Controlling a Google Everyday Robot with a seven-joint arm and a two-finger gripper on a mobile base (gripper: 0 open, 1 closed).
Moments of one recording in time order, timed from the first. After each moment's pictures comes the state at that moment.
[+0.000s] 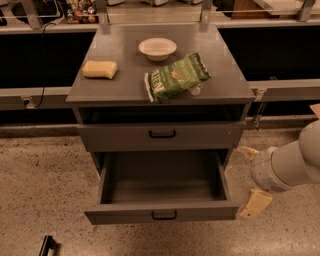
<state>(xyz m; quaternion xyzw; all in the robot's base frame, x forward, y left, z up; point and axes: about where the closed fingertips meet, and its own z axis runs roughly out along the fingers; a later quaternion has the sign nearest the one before) 0.436 -0.220 0.724 -0.62 0.75 0.02 0.24</state>
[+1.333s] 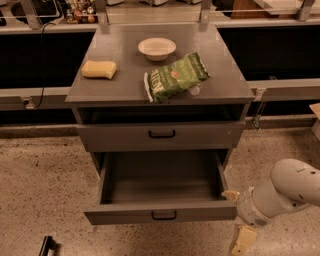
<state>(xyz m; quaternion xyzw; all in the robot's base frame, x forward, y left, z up) 0.387 -0.206 0.574 -0.63 0.75 0.16 0.16</state>
